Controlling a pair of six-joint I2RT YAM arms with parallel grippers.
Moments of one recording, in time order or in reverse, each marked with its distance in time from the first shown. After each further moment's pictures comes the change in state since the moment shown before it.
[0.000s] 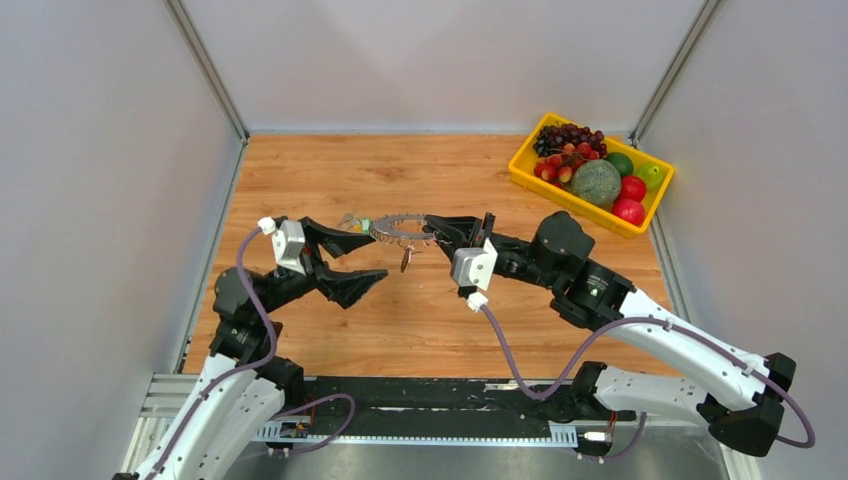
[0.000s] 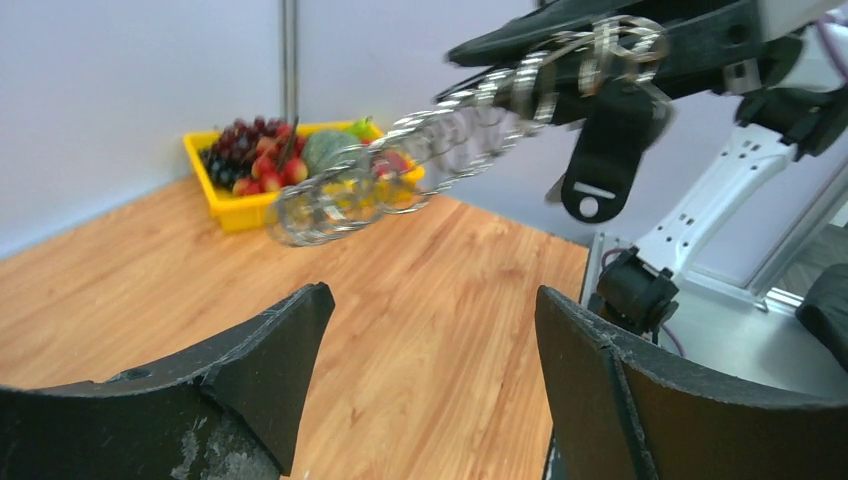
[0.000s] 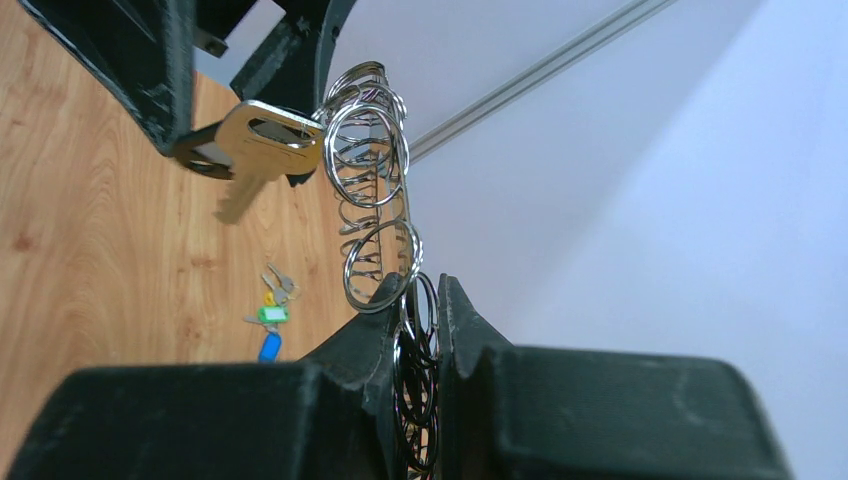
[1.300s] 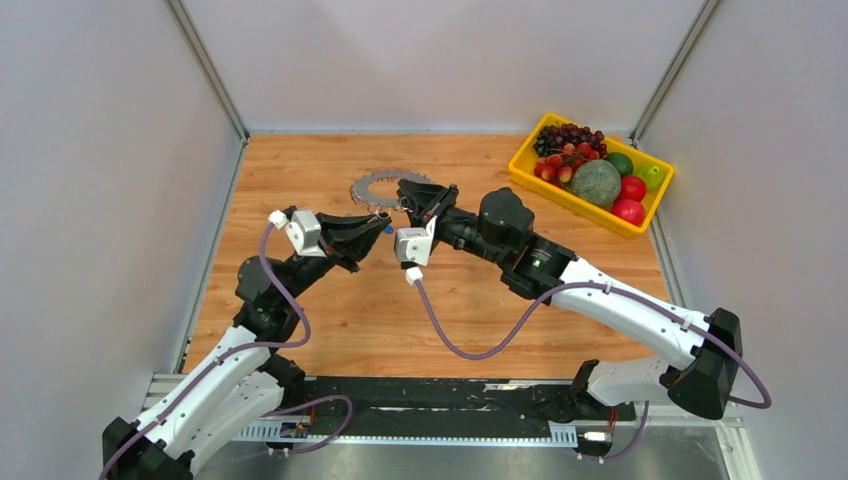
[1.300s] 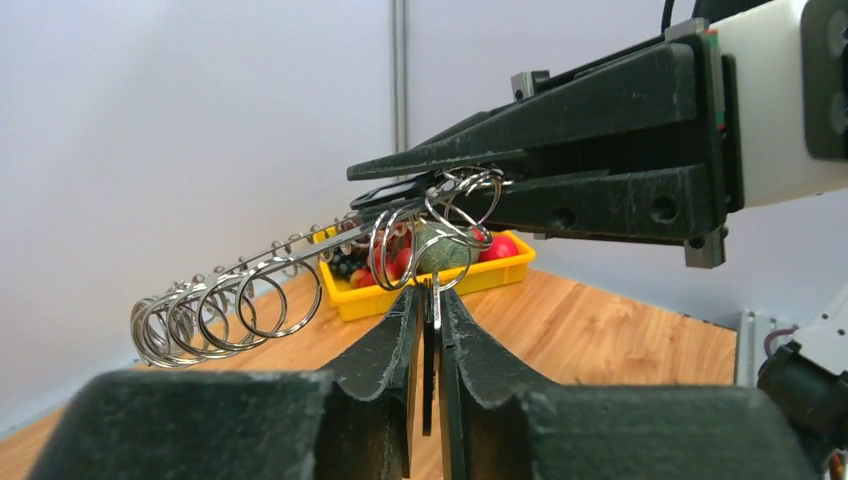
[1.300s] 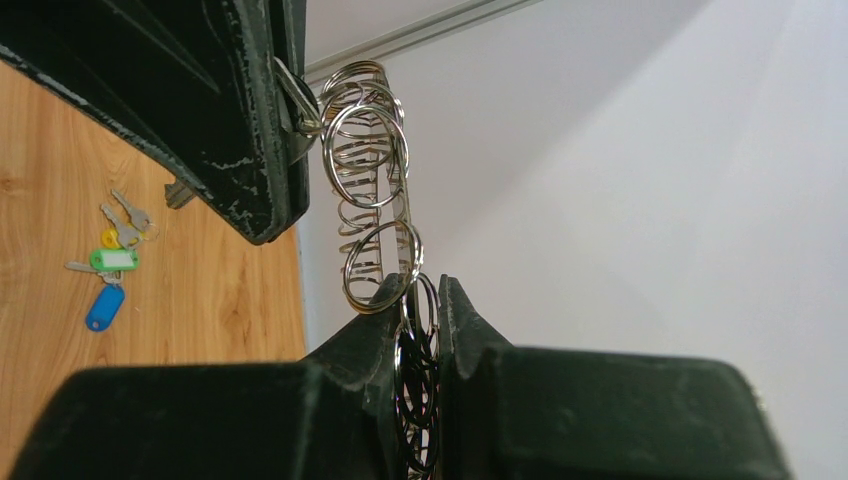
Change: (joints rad) left arm -0.154 0.187 -0.036 0.352 -0.312 0.194; right arm -0.008 0.304 0.140 0.119 0.167 -0.315
